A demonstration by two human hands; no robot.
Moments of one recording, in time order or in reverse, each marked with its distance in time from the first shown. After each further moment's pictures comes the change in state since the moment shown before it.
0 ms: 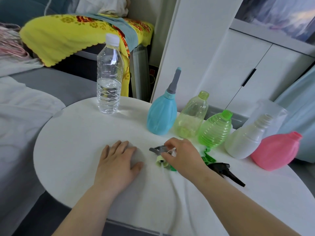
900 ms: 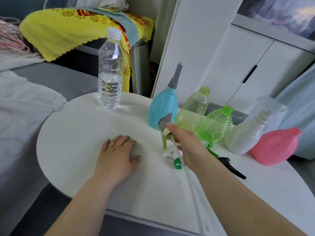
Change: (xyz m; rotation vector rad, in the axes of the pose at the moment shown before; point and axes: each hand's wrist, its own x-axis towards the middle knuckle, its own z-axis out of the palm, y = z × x) left_hand 0.001 -0.005 -0.002 -0.047 0.058 0.028; right_hand 0.002 -0.022 -0.013 0.885 -0.034 0.413
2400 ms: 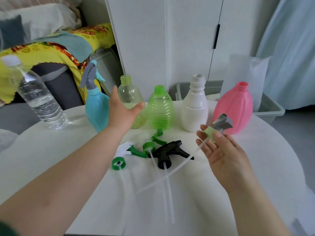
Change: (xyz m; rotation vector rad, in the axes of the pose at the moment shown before) left_hand 0.107 0.188 0.041 -0.467 0.227 -0.069; right_hand -0.039 0.095 -0.207 0.990 0.153 -0.294
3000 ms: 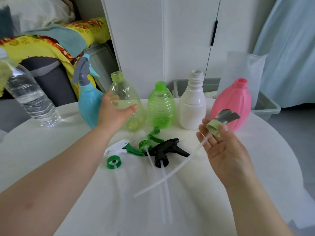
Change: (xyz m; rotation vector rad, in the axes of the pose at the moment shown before) left_hand 0.007 -0.024 -0.001 -0.034 0.020 -0.042; right_hand 0.007 0.001 -0.002 0.039 0.006 -0.044
